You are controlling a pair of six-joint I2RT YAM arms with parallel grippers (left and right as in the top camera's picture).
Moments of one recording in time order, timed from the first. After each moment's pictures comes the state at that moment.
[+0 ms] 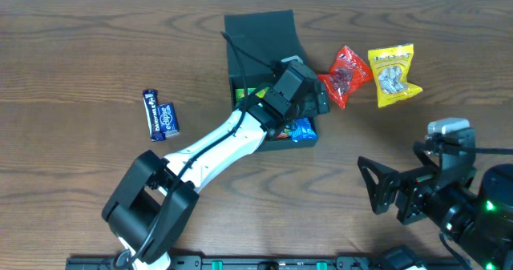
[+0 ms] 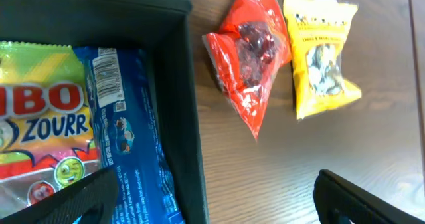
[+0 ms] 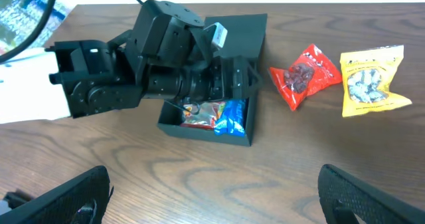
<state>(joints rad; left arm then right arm) -0.74 1.85 1.31 -0.25 0.05 -0.83 0.40 0.78 1.45 -1.25 -0.07 0.27</state>
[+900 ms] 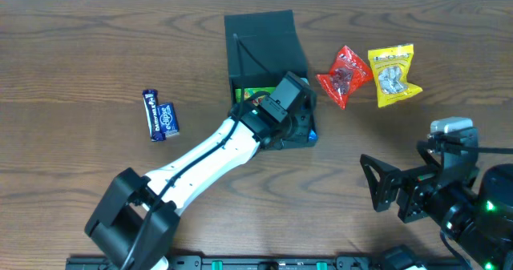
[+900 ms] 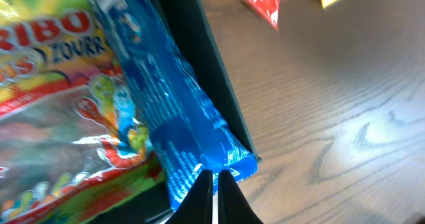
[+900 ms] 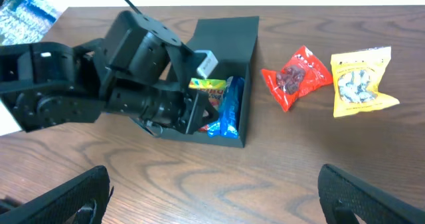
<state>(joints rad) -0.77 1.76 1.28 -0.50 0.15 -0.59 0.40 0.78 1.45 -1.25 -0.04 0.27</state>
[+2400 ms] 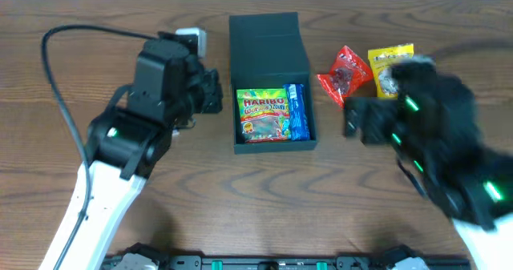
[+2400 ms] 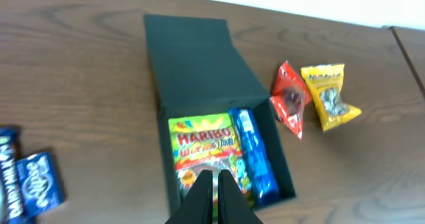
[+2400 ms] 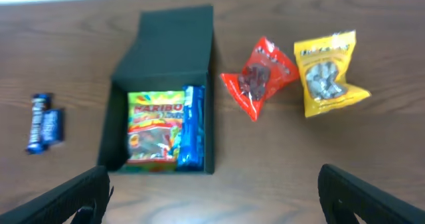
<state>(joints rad) -0.38 1.22 1.35 -0.81 0.09 -0.39 0.40 1.17 1.46 -1.07 0.15 0.37</state>
